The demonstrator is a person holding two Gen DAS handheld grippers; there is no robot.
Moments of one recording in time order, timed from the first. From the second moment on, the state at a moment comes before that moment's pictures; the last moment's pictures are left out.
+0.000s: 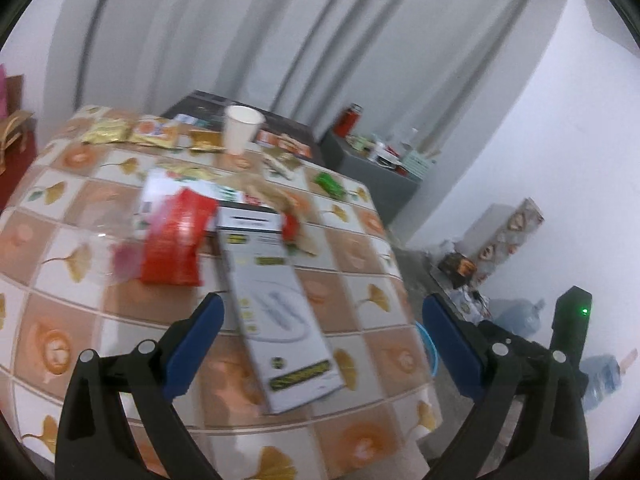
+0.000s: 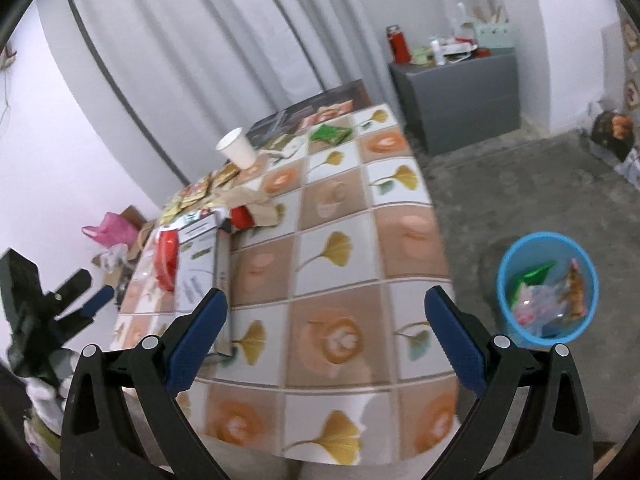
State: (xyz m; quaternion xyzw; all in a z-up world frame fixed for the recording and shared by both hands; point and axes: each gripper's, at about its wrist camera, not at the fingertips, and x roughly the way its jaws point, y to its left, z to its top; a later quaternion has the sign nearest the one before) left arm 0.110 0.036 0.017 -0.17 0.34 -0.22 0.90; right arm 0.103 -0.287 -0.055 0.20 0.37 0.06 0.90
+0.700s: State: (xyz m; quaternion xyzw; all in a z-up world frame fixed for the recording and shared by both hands) left arm 0.143 0.088 -0.010 -0.07 0.31 -0.11 0.94; right arm 0.175 -0.240 -0.056 0.21 0.41 0.11 0.88
